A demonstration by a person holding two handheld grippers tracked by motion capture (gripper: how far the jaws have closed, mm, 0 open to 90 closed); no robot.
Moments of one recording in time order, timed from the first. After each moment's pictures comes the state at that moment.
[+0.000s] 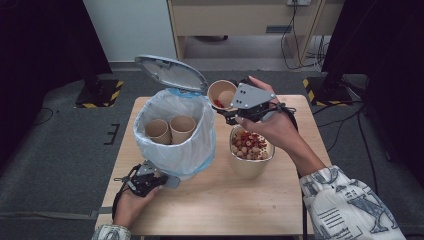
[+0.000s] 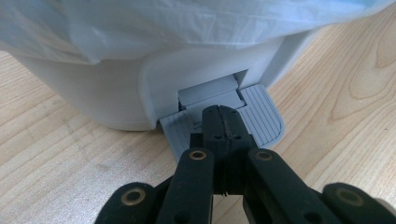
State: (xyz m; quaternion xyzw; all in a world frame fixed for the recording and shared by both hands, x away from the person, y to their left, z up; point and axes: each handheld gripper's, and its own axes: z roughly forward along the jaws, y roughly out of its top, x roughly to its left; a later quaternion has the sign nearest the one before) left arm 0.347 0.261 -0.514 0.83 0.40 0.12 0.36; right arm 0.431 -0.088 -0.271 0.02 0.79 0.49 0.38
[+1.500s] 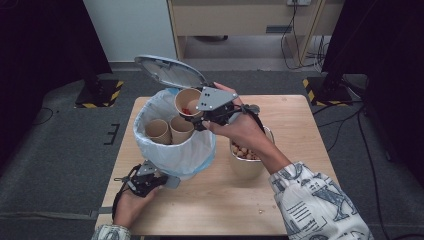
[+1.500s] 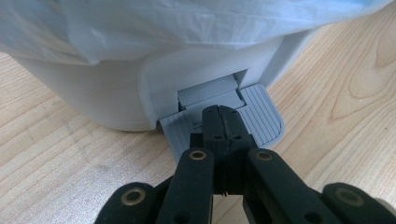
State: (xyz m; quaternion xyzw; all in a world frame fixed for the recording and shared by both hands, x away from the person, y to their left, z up) left arm 0.347 0.261 -0.514 0.83 0.40 0.13 0.36; right arm 0.434 -0.014 -0.284 0.01 0.80 0.52 0.31
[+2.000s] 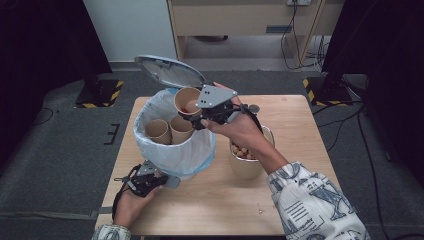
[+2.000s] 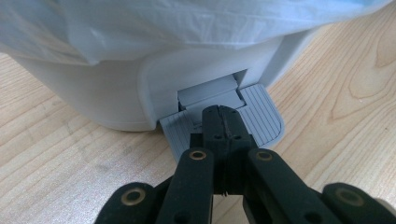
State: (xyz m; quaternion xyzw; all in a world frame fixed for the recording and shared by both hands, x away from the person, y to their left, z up) left arm 0.347 0.260 -0.514 0.83 0.40 0.13 0.36; right arm 0.438 -0.011 -0.286 0.03 0.79 0.54 0.29
